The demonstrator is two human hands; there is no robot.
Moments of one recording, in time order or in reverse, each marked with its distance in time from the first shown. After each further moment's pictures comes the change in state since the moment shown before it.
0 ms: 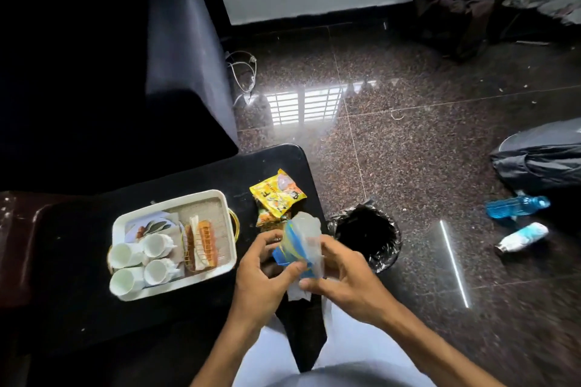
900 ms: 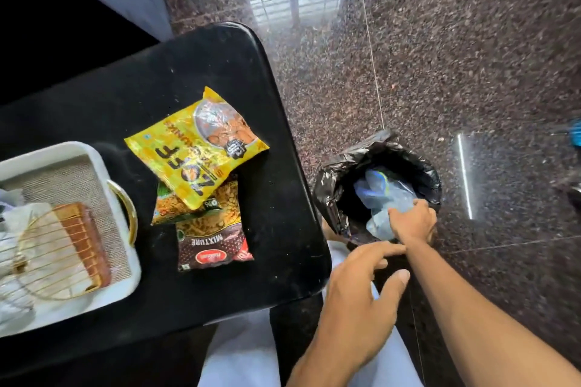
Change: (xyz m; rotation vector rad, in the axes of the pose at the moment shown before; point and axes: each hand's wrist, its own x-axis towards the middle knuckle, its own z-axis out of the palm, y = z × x) left_hand 0.147 -0.212 0.199 0.322 -0.402 -0.178; right_hand 0.175 0.434 -0.159 -0.435 0.815 0.913
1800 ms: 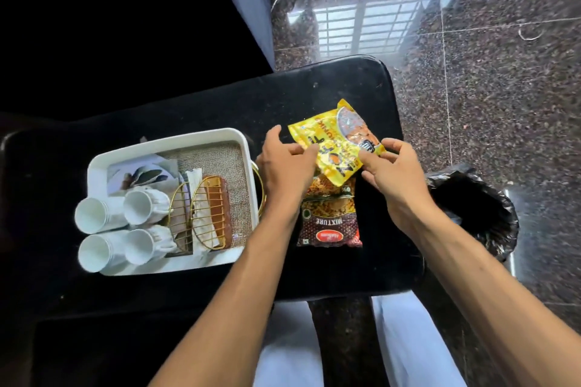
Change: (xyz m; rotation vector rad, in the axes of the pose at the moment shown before) left_hand 0.011 0.003 -0.252 -0.064 0.790 -0.200; right_hand -0.225 -0.204 -0.005 0.583 -0.502 -0.334
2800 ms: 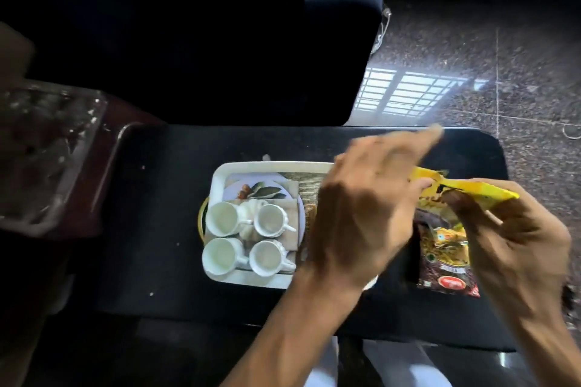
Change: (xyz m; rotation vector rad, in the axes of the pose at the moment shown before) left_hand -0.029 -0.009 -0.242 0.002 0.183 1.079; right_hand -0.183 -0.070 0.131 -0.182 0.006 -0.858
